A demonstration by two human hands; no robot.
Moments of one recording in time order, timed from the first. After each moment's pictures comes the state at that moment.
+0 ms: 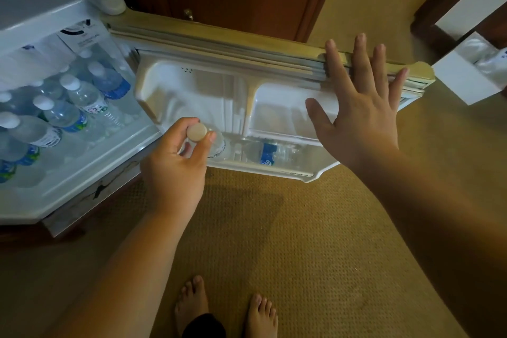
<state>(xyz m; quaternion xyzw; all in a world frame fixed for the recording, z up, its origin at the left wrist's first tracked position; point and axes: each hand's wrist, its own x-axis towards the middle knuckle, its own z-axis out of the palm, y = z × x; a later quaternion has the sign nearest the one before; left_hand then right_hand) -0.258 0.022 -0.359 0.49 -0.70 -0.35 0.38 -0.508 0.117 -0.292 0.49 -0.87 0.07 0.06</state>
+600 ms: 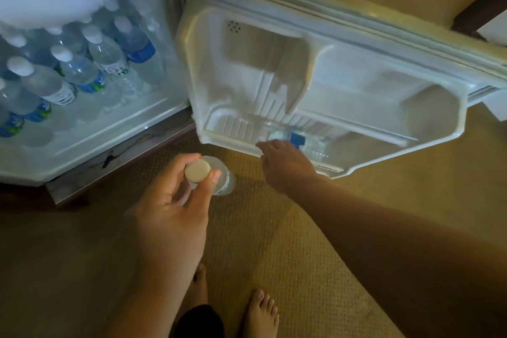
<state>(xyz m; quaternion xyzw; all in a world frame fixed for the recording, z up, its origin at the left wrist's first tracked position) -0.179 0.086 -0.379 0.55 -0.62 -0.41 0.39 -0.403 0.082 -0.469 0.58 -0.78 -0.01 -0.25</state>
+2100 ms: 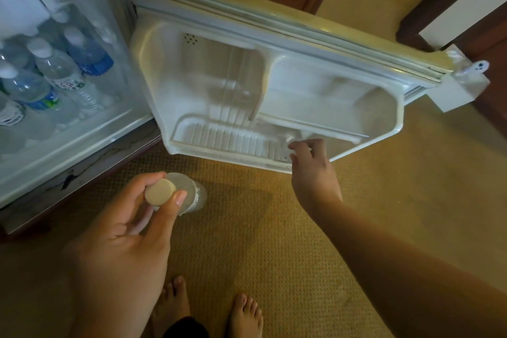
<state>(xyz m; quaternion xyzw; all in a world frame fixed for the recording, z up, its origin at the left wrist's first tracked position) -0.165 0.096 -0.362 0.52 -0.64 -0.43 0.37 -0.456 0.161 -0.441 0.45 -0.88 0.14 -0.09</state>
